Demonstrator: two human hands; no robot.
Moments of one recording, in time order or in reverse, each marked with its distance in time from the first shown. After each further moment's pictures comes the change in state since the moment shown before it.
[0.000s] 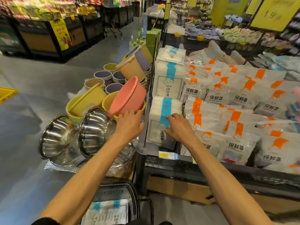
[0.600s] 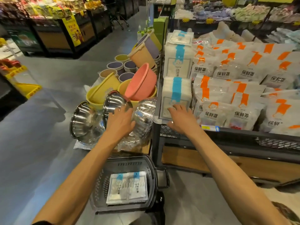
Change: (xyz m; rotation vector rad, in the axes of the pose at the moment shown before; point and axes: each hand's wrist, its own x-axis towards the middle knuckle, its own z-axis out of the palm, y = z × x) left_hand -0.178 -0.042 -0.053 0.100 -0.128 -0.104; right_hand -0.137 -0.086 -0.016 -0.035 -0.001 -0.055
